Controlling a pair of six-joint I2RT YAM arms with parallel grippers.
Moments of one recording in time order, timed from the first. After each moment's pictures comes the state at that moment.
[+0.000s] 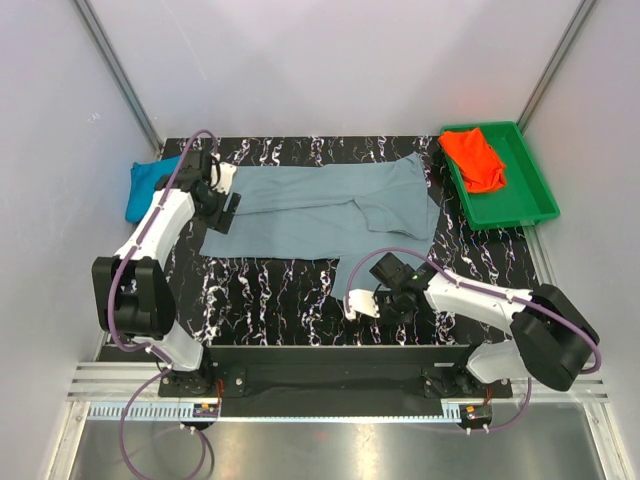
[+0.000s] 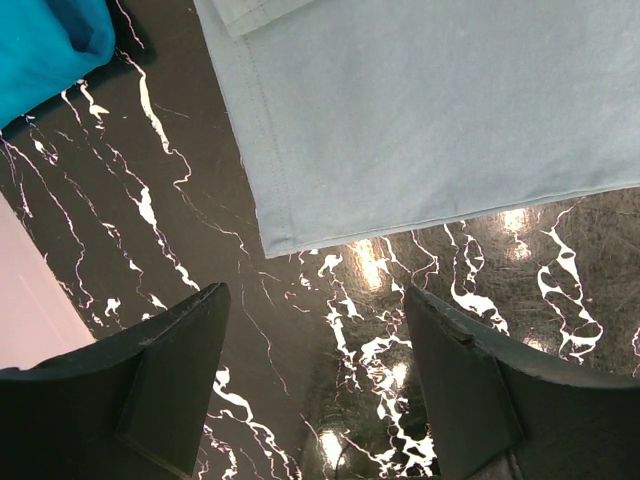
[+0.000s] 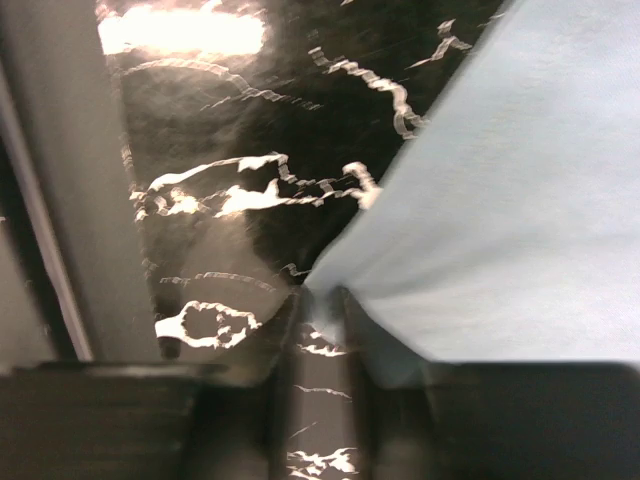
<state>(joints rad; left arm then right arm) -0.06 1.60 1.33 -0.83 -0.02 0.28 0.79 1.35 0.67 -0.63 -0.20 -0.87</state>
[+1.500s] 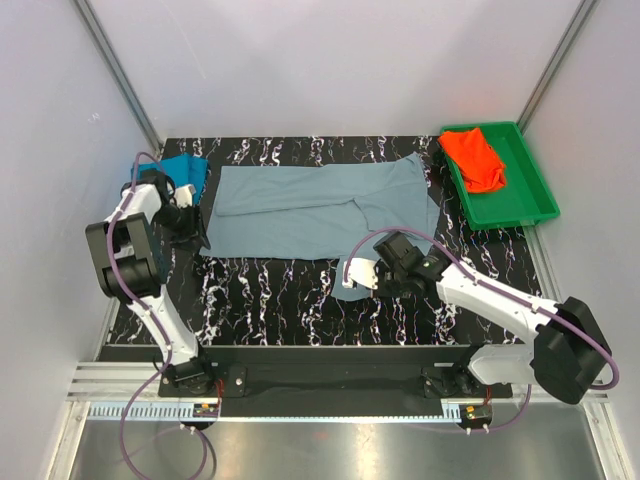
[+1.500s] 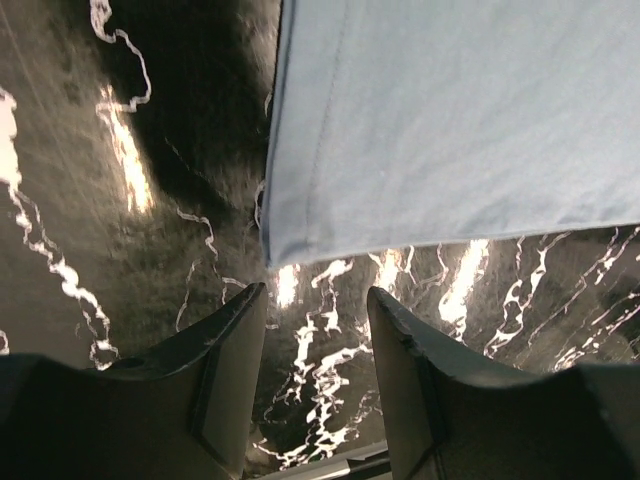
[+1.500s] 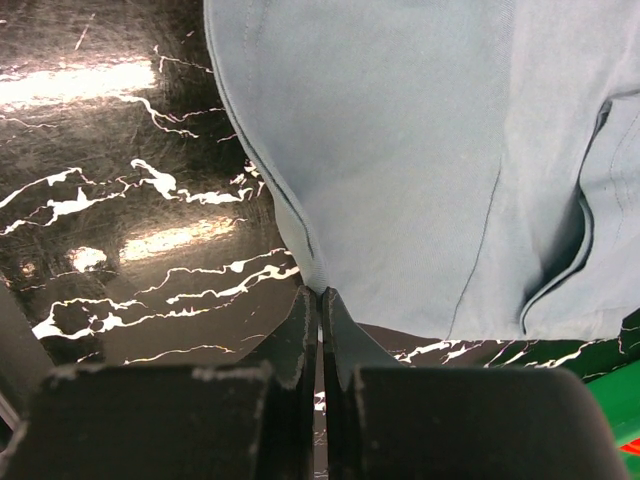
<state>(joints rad) 0.29 1.91 1.39 -0.92 0.35 0.12 0.75 1.27 0.81 -0.62 -0.02 -0.80</state>
